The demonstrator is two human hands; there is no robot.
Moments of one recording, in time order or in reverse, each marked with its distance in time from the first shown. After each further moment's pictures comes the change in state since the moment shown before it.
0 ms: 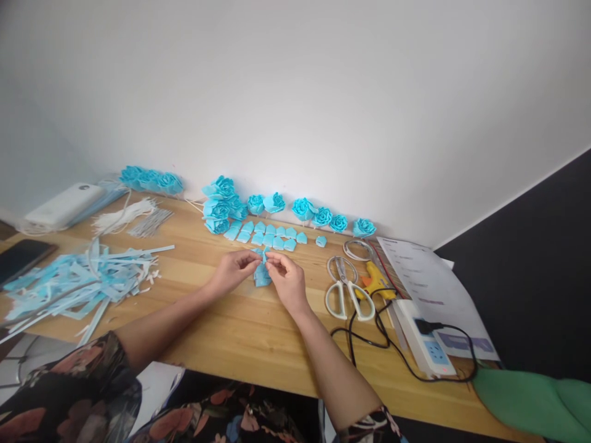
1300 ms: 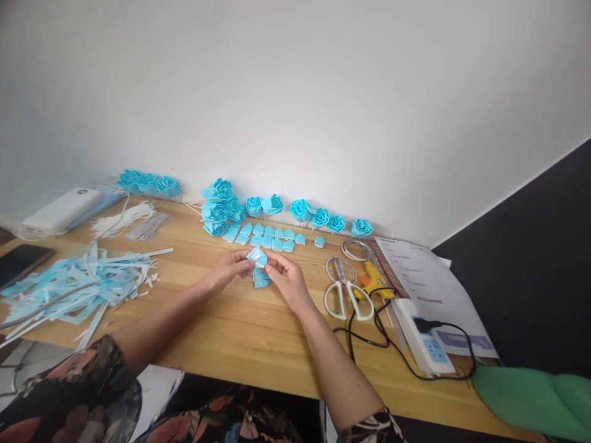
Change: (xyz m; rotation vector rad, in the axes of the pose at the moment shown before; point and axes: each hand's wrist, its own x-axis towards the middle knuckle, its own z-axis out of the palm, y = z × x) left_hand 0.009 -0.002 -0.010 -0.327 -0.172 -0.210; right_hand 0.004 -0.005 -0.007 0.273 -0.159 0.149
